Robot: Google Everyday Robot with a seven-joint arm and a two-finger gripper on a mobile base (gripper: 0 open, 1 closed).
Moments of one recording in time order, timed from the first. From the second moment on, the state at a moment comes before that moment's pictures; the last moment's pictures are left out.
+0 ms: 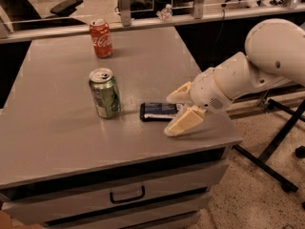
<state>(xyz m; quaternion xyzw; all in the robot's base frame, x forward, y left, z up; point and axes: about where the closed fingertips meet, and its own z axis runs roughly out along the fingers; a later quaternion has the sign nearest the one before) 0.498 -0.058 0.837 -0.63 0.68 0.22 0.30</state>
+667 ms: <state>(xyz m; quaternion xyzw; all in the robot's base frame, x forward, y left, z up) 0.504 -0.049 0.841 -0.63 0.69 0.22 0.30</state>
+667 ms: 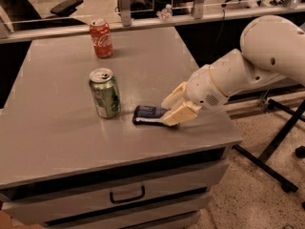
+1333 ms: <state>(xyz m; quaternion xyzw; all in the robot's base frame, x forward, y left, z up) 0.508 -0.010 0.854 -0.63 0.66 0.25 0.31</state>
